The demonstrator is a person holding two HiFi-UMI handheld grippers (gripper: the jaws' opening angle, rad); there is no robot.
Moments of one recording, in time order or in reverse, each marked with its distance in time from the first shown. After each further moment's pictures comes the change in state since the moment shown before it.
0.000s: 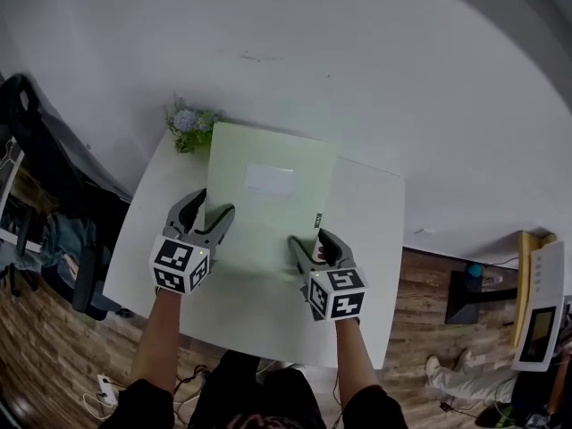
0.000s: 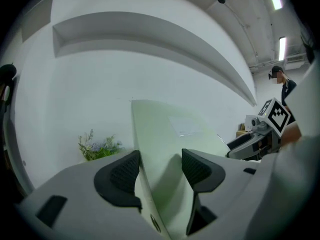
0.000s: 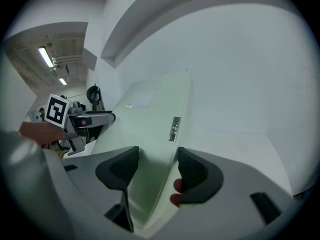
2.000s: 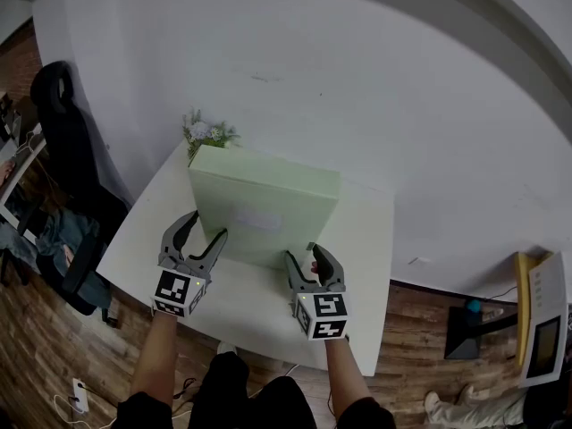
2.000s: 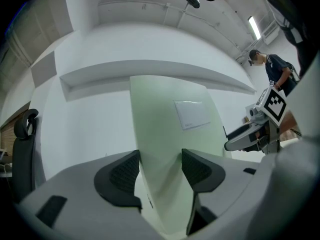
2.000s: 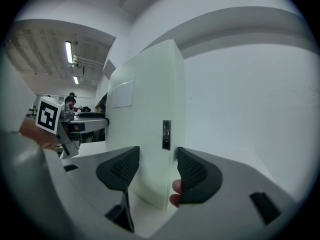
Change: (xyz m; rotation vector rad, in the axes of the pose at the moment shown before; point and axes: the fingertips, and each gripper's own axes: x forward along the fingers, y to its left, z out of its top) left arm -0.099 -0.062 -0.003 0.211 -0.262 0.143; right arm -0.070 0.026 -0.018 -0.163 -0.284 -0.018
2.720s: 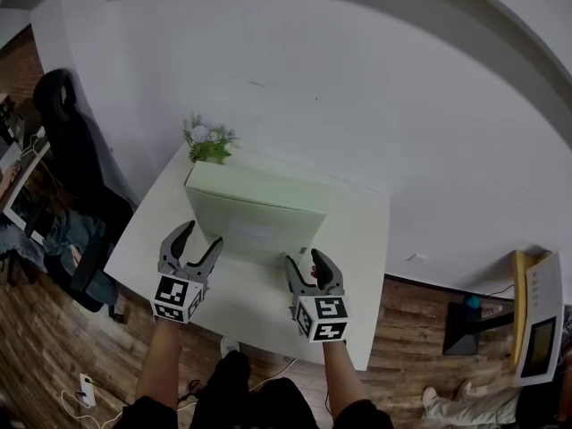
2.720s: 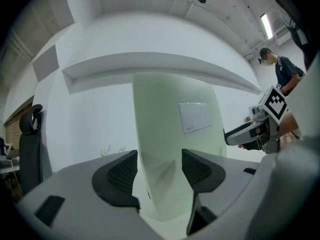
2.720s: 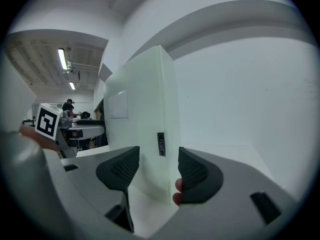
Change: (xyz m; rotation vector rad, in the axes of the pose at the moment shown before) left arm -0.016 -0.002 0.006 -0.056 0.118 0.023; right arm -0.021 -0.003 0.012 0.084 0.031 0.012
